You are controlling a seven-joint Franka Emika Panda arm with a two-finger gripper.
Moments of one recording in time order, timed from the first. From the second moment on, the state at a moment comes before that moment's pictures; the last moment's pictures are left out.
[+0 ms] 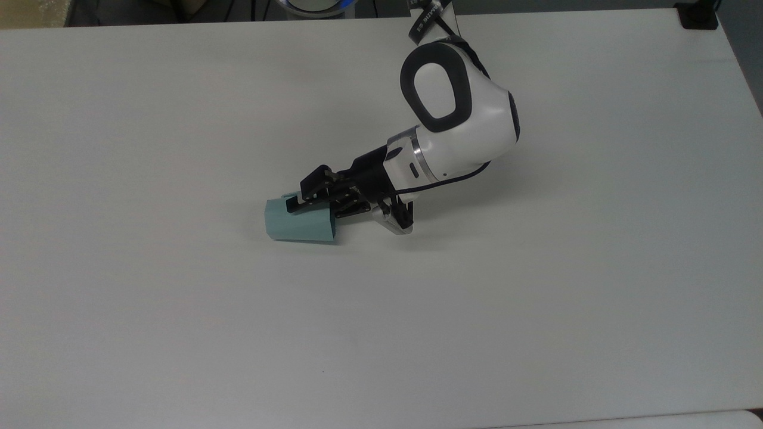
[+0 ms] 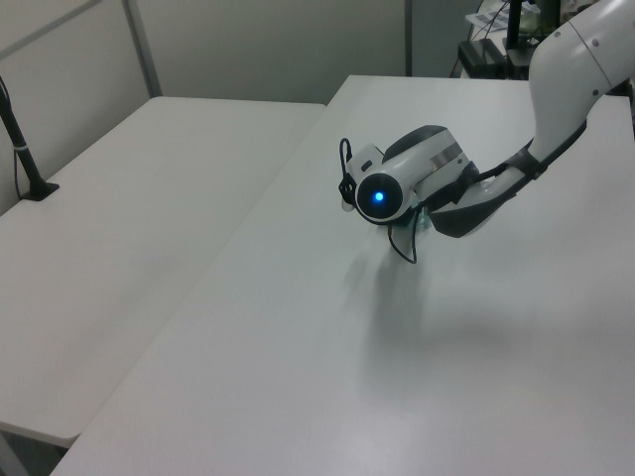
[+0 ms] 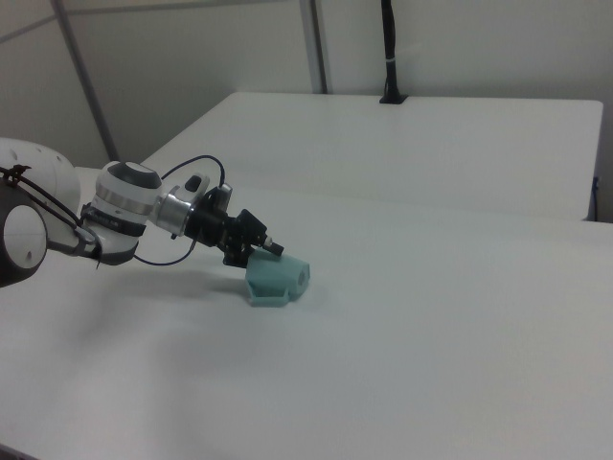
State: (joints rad) arm 0.63 0.65 -0.15 -1.55 -1.01 1.78 0.65
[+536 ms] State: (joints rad) arm 0.63 0.64 -0.16 -1.56 -1.02 1.77 0.65
